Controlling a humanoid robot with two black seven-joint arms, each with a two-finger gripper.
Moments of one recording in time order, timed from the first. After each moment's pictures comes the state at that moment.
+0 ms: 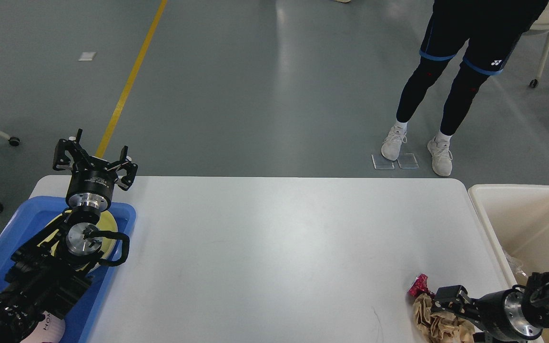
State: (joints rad) left arm -0.62 0.21 -0.93 -0.51 -0.18 -0.33 -0.44; right arm 1.28 -0.62 -1.16 1.45 -0.02 0.00 0.22
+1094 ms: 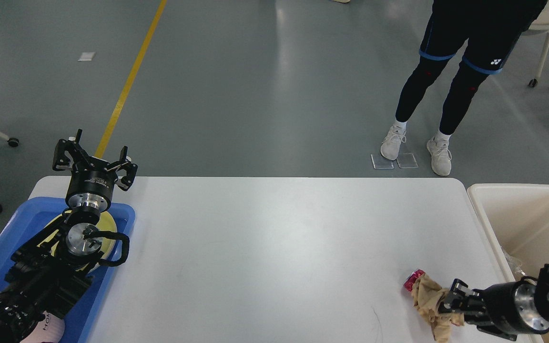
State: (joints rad) left arm -0.62 0.21 -0.93 -0.51 -0.18 -0.33 -0.44; right arm 1.57 -0.67 -1.35 1.67 -0.07 -0.02 0.30
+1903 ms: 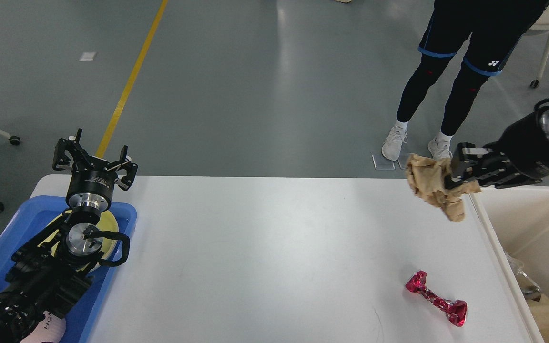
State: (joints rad) left arm -0.62 0.21 -0.93 -0.51 -0.18 -0.33 -0.44; right arm 2.32 -0.52 -1.49 1.55 -0.27 0.56 0.29
